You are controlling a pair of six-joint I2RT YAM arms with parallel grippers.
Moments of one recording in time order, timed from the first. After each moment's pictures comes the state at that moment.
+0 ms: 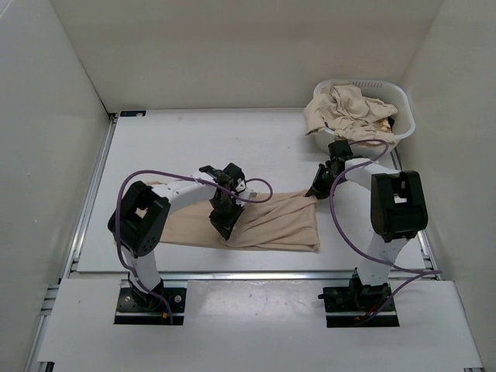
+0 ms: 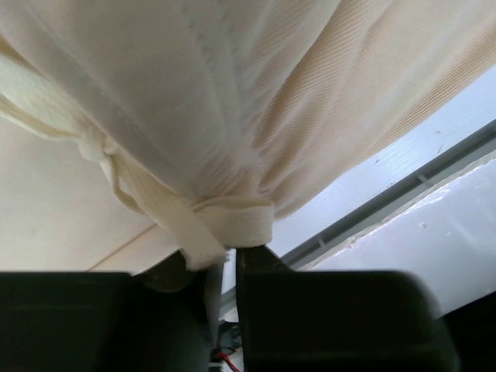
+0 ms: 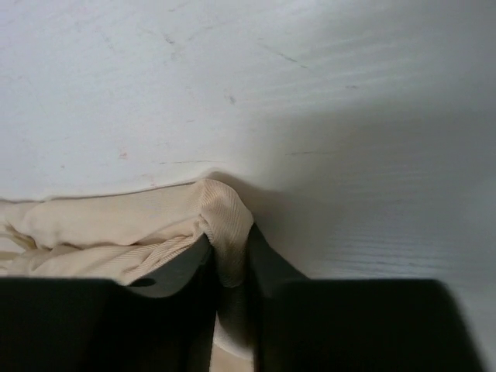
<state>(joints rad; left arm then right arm) -0.68 1.80 1.19 -0.88 0.28 0.00 0.15 1.83 1.09 -0.49 -0.28 0.58</state>
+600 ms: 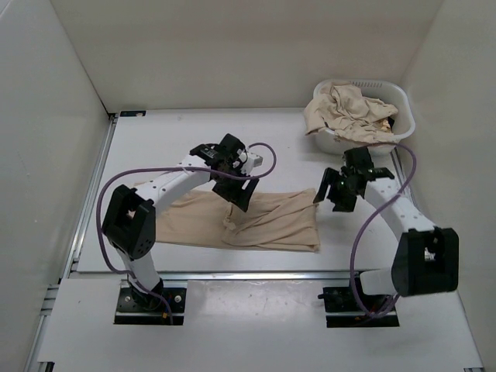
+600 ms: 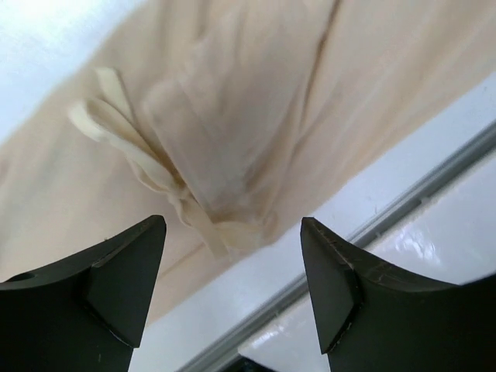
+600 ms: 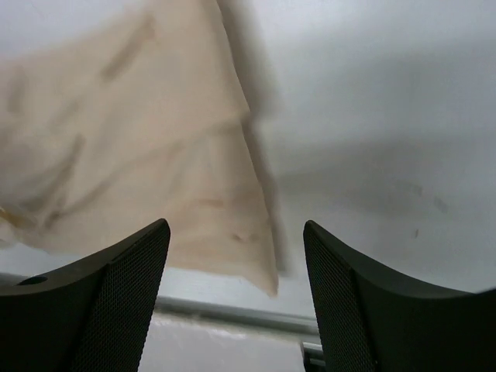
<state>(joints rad) -0.64 1.75 1.42 -0.88 0.25 0.00 0.15 1.39 0.97 -0.71 -0.20 0.44</state>
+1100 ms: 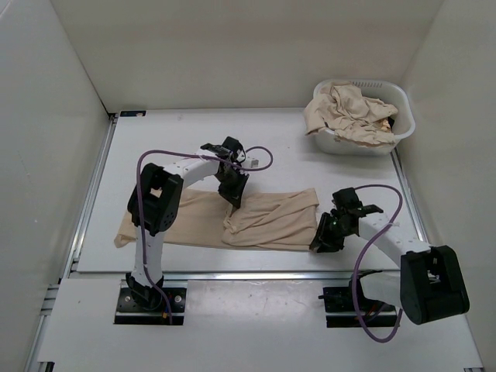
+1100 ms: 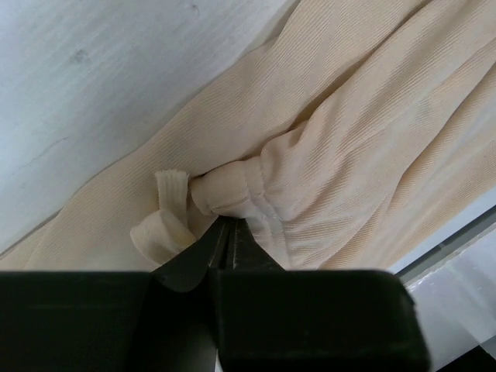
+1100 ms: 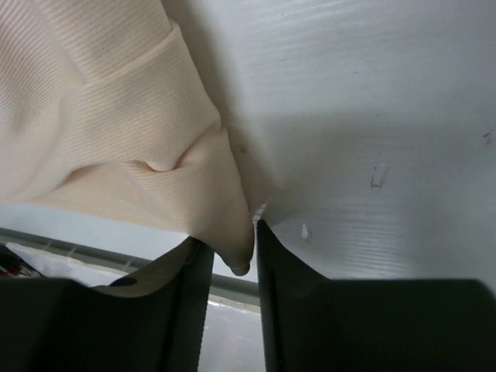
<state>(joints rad) -0.54 2.06 1.50 -0.79 0.35 -0.01 0.27 1.20 0.52 -0.65 -0.30 0.58</state>
